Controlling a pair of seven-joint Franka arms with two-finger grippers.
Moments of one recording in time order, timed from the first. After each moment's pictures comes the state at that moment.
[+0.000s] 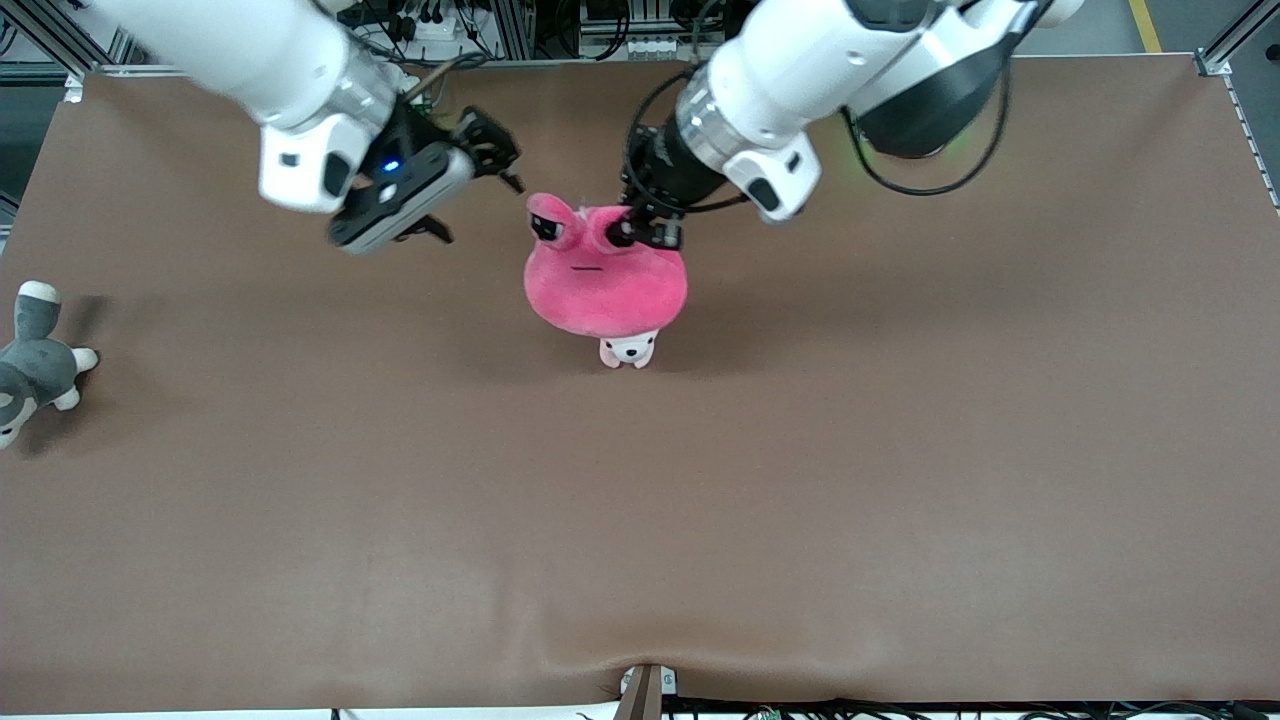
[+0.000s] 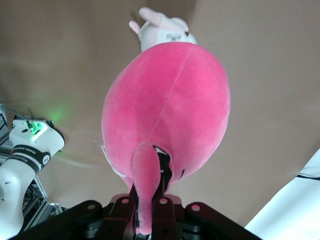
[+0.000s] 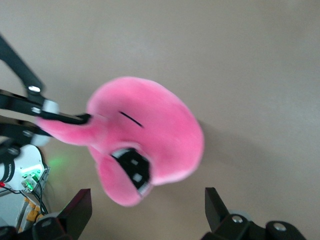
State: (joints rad) left arm -0.43 0.32 -0.37 -1.34 -0.35 1.93 -2.43; right arm 0.54 0.09 -0.02 -1.47 0.36 1.68 0.05
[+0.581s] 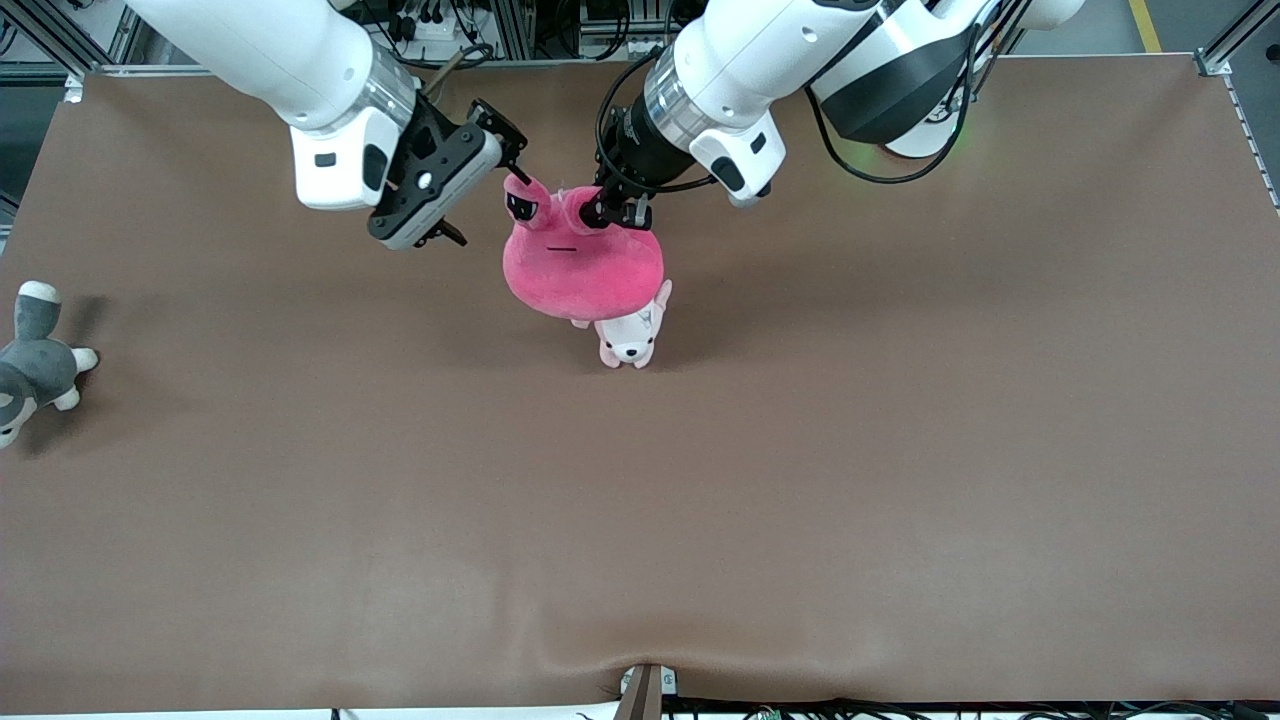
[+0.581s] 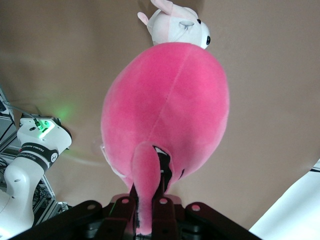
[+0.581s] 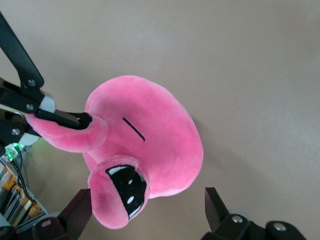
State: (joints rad) left arm -0.46 0.32 -0.37 -1.33 -0.35 1.93 -2.43; right arm 0.55 0.09 -0.03 -1.51 0.35 1.66 -0.13
